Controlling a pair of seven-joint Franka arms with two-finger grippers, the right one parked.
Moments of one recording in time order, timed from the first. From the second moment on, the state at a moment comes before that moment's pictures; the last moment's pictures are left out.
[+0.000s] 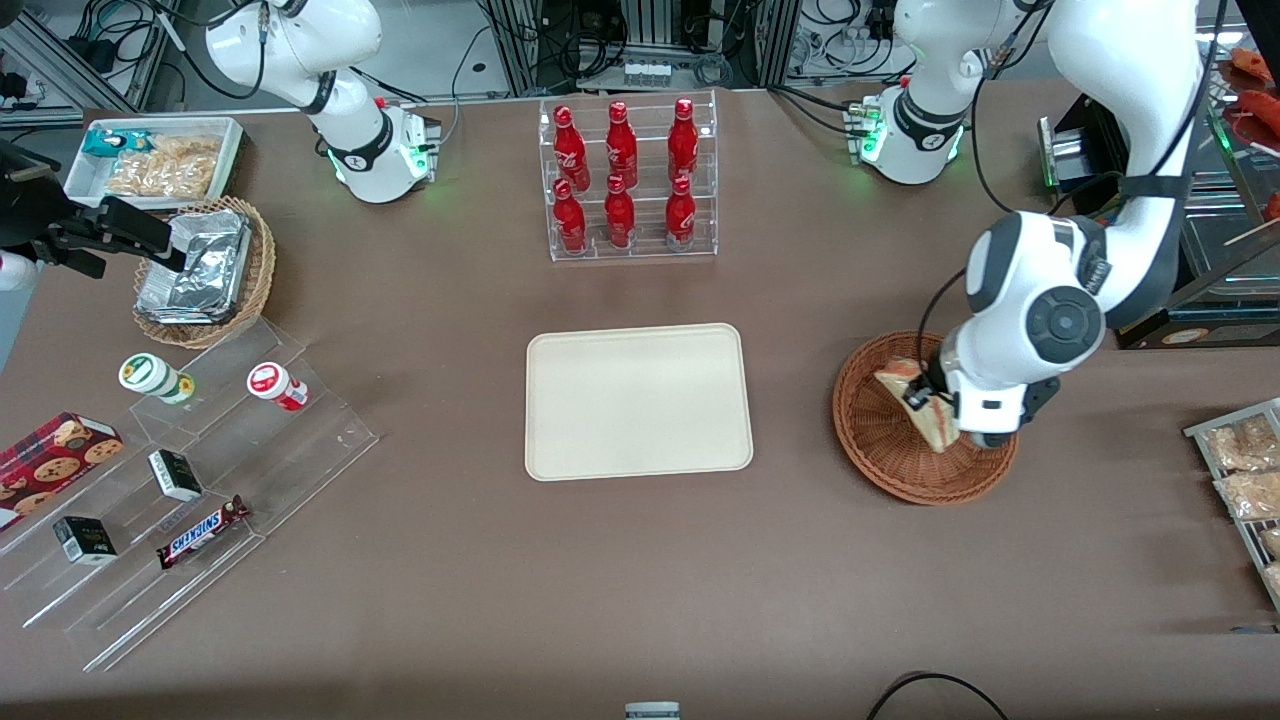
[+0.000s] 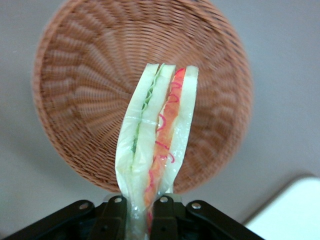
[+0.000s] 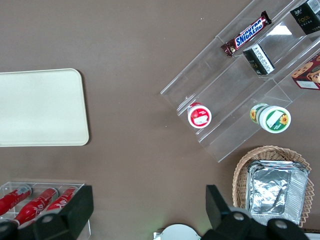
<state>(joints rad) 0.01 0.26 -0.28 -1.94 0.04 2.03 -0.90</state>
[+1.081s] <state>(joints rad) -0.32 0.67 -0.51 -1.51 0.26 2.05 -1.11</state>
